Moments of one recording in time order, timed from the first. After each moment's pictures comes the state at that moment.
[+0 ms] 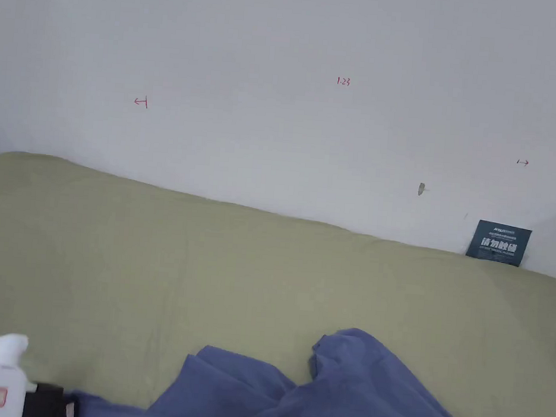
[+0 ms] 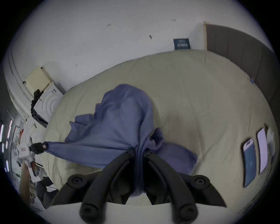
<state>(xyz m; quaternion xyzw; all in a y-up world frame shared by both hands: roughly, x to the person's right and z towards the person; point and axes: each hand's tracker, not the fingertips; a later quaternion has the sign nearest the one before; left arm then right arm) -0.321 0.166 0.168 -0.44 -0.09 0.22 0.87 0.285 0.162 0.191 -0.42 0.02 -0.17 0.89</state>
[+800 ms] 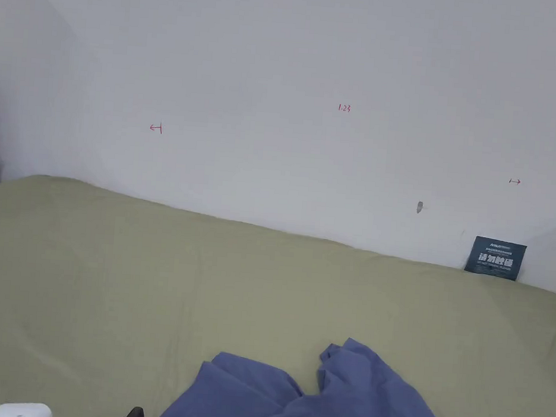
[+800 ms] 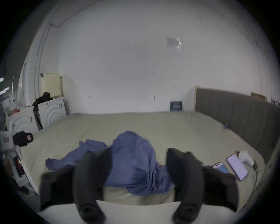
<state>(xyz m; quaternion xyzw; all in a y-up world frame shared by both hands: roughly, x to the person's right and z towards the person) -0.252 0.196 0.313 -0.15 -0.02 0.12 0.98 0.190 0.206 0.356 -0.11 -0.04 -0.02 0.99</state>
